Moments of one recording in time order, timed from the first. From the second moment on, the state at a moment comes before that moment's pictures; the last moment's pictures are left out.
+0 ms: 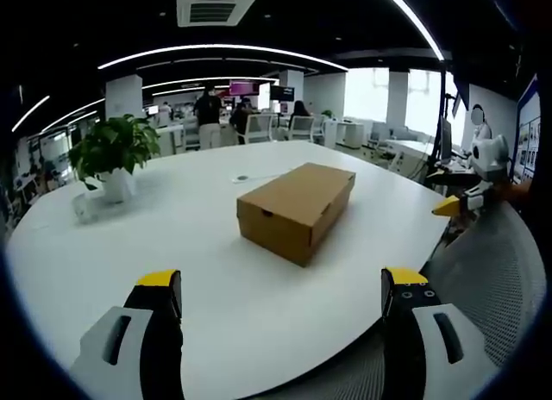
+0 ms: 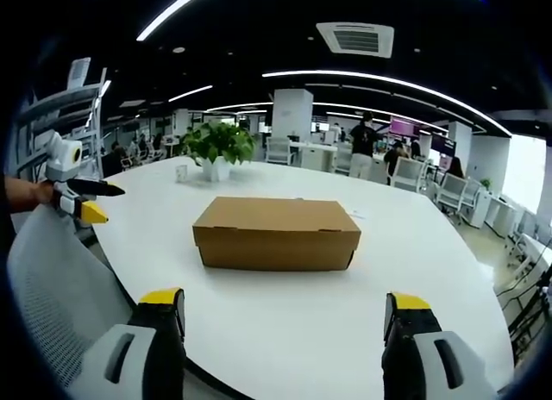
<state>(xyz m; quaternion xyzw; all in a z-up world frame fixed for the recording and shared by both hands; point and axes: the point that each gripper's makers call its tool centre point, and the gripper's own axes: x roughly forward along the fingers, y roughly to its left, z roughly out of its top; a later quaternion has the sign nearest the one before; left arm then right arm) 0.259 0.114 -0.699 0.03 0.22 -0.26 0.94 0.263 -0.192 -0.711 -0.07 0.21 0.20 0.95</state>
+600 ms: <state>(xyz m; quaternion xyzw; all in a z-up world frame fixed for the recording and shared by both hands) 0.260 0.116 -0.698 0.05 0.25 -0.24 0.94 0.264 -0.197 -0.706 -0.07 0.21 0.20 0.95</state>
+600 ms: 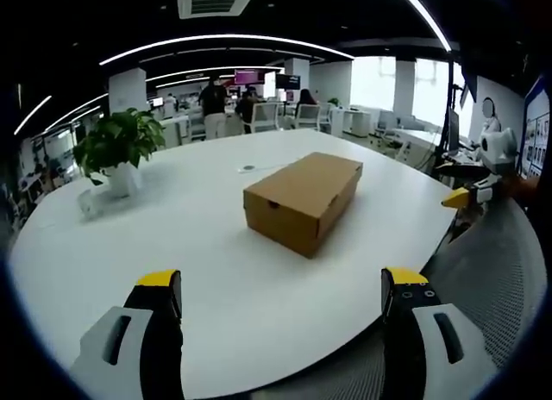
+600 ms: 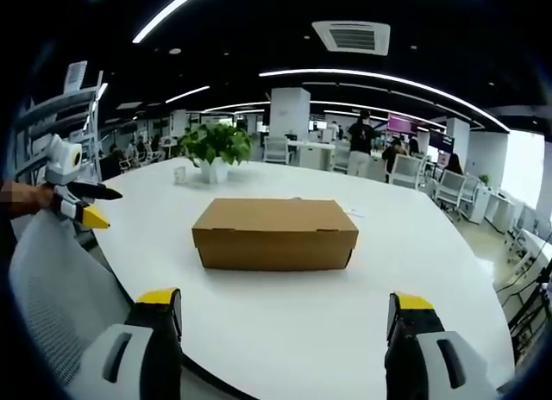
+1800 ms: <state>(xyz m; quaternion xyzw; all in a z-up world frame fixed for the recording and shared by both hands) 0.311 0.075 -0.692 0.02 0.26 -0.20 0.94 0.331 -0.229 -0.703 -0.08 0.22 0.22 0.95</state>
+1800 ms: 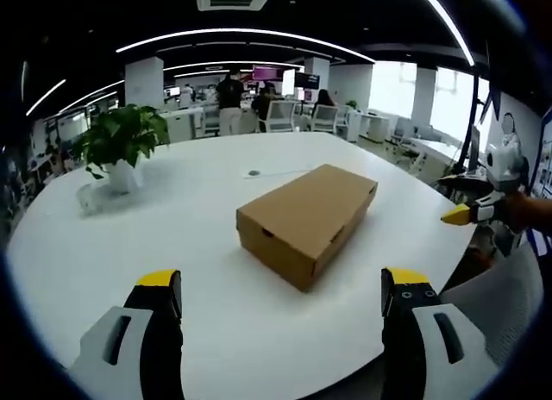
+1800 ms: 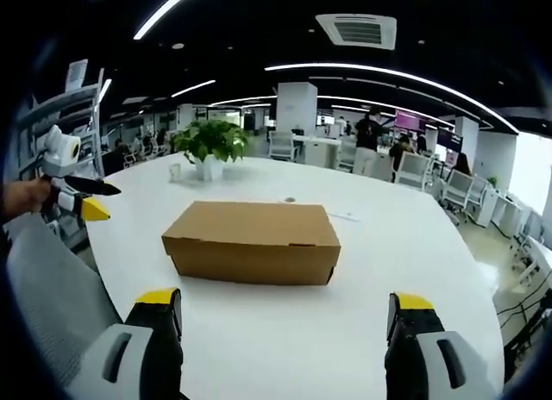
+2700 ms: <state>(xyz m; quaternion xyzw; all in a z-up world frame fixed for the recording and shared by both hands) 0.336 0.045 -0.714 0.02 0.26 -0.18 0.95 0.379 -0.221 -0.727 -0.14 0.23 0.33 0.91</state>
